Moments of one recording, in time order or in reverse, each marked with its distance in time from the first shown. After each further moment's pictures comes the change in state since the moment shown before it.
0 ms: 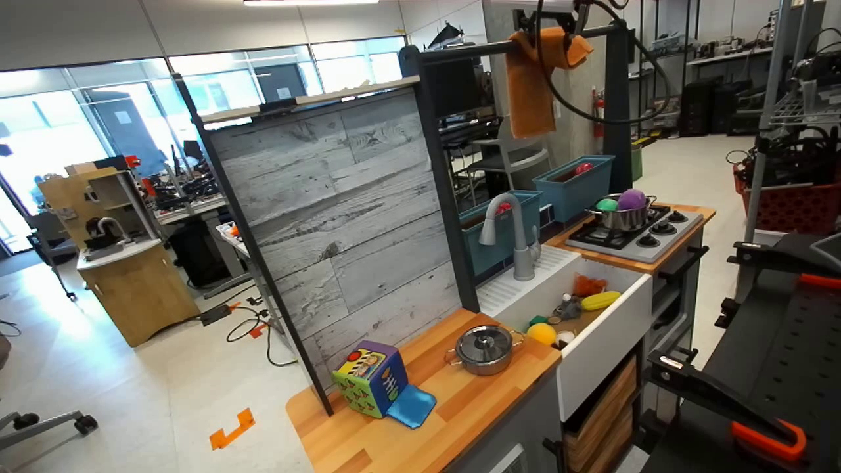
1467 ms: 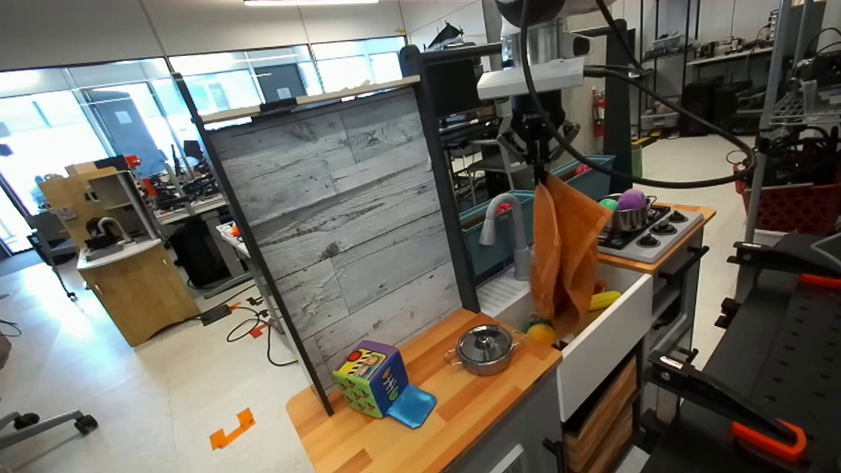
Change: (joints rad) arm -0.041 0.029 0.290 -0.265 0.691 -0.187 -0.629
